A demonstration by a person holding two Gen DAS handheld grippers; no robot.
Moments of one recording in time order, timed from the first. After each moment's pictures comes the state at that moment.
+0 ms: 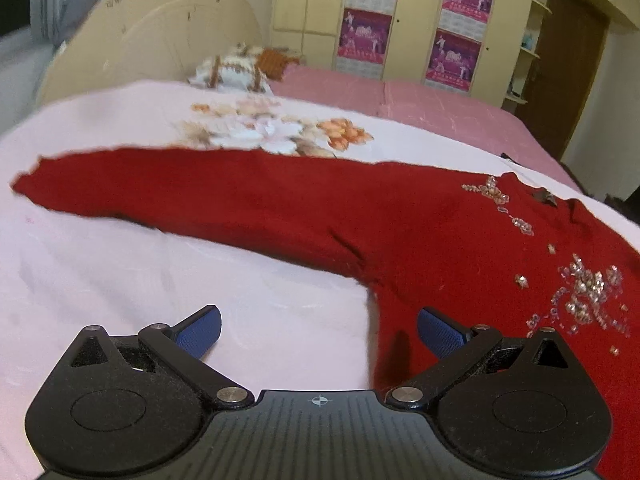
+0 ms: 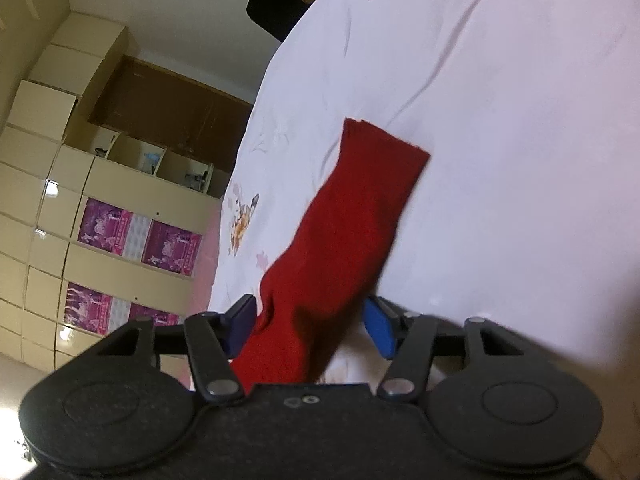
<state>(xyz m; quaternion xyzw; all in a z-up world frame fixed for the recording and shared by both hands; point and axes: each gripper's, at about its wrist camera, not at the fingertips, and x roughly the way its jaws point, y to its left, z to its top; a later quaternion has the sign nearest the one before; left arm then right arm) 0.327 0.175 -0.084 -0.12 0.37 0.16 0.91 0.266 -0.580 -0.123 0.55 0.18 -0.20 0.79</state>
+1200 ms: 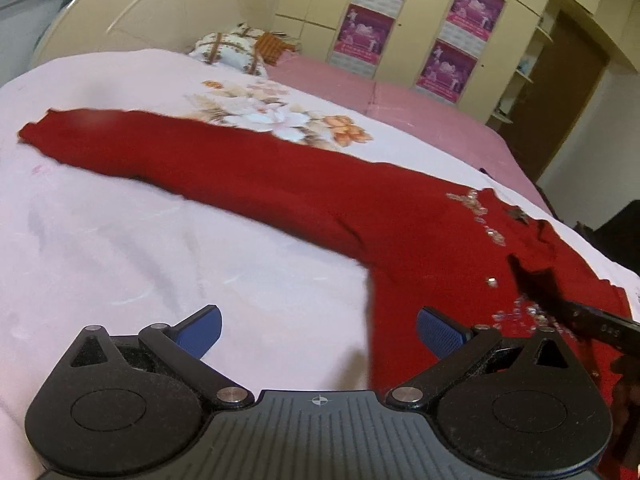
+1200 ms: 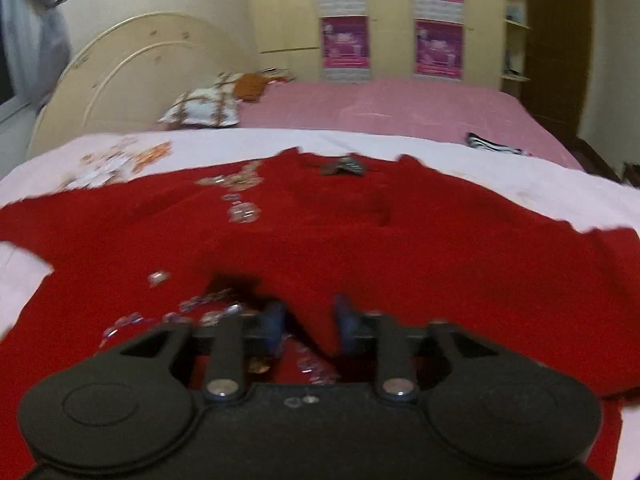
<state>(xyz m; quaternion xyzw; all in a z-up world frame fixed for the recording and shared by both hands) 0.297 0.194 -0.073 -0.20 0.36 0.12 0.90 0.413 -0.065 -0.087 -0.03 0.38 0.16 0.91</state>
